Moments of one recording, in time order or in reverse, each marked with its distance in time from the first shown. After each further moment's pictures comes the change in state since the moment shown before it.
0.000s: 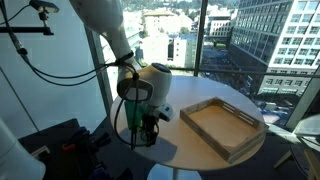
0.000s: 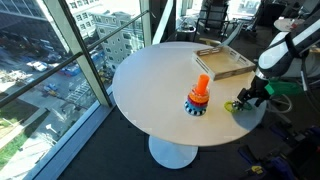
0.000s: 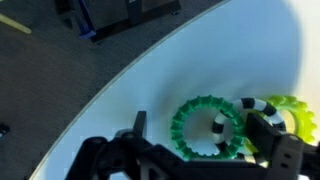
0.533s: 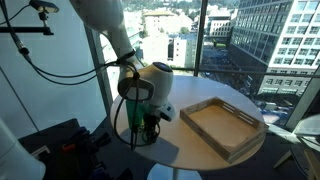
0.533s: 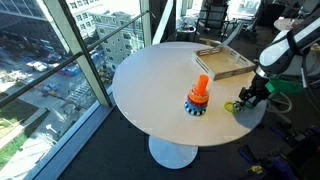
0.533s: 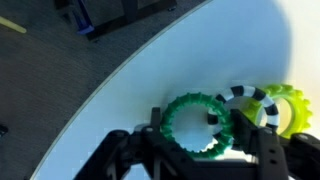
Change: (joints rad) arm -0.030 -0.008 0.018 0.005 0.018 0.000 -0.005
